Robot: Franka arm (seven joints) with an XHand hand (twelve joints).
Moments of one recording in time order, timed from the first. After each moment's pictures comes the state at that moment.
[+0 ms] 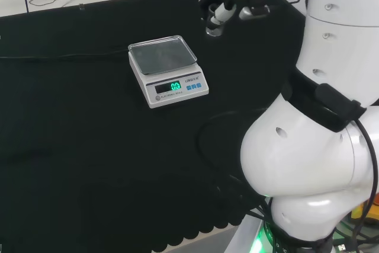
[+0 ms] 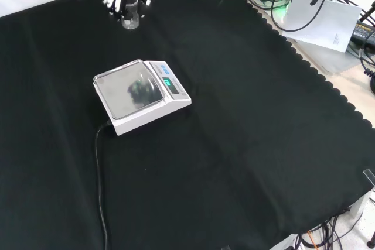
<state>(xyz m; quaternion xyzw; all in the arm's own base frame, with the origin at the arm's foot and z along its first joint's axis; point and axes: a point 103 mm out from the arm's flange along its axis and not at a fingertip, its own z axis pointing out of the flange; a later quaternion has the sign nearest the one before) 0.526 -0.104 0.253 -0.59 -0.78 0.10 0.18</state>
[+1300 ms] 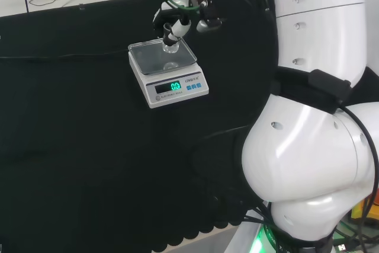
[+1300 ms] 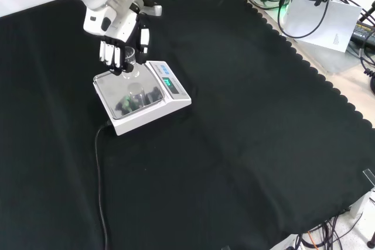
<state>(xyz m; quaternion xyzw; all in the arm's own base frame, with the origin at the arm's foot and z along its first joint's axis) 0.596 -0.011 0.185 -0.49 -0.83 0.12 0.22</state>
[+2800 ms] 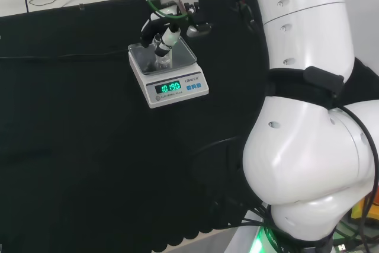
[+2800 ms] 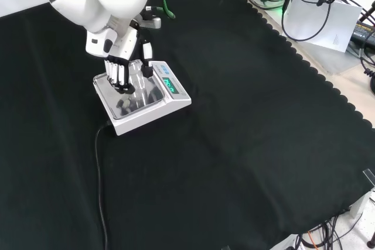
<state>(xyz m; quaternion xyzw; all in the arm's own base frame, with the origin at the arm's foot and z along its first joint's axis) 0.604 0.012 0.162 -0.47 -0.83 0.16 0.24</state>
